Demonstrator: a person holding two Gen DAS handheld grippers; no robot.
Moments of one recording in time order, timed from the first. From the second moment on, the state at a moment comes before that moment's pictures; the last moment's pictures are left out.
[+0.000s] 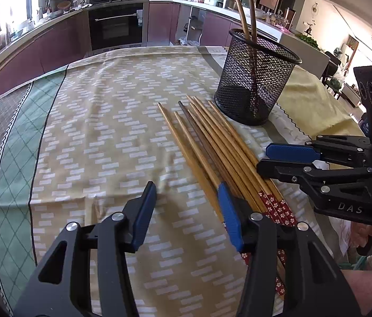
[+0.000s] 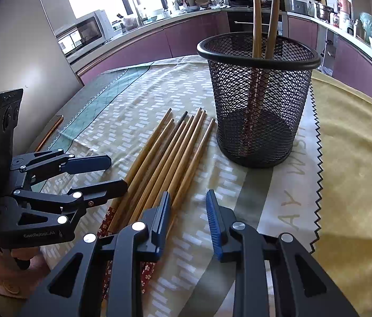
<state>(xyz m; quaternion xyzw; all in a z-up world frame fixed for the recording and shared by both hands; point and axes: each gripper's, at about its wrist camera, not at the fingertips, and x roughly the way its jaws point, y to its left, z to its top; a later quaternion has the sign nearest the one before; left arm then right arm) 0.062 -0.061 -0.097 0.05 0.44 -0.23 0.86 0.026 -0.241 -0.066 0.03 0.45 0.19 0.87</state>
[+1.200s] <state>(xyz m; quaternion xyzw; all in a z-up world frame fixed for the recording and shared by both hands) 0.082 -0.057 -0.100 0.01 0.46 -0.21 0.86 0.037 -0.246 -0.071 0.06 0.45 0.16 0.88</state>
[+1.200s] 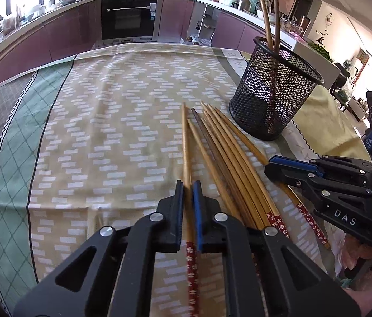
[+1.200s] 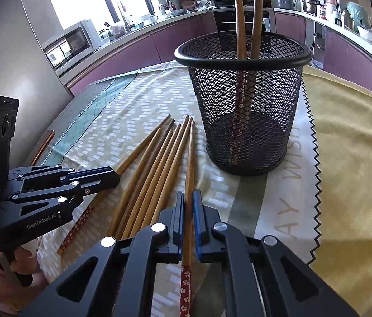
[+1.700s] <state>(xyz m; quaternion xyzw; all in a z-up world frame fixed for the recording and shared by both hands) 0.071 -0.045 -0.082 -0.01 0.45 -0.23 0.86 0.024 -0.249 -0.050 0.06 0.42 0.20 0.88</state>
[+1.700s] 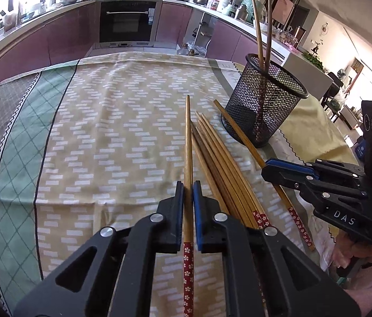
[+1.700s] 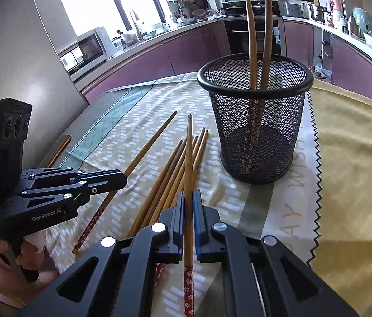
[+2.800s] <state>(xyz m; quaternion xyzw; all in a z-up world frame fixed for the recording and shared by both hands) 0.048 -0.044 0.041 -0.05 0.32 -0.34 0.88 0.009 -0.290 0.039 0.10 0.29 0.22 0.93</state>
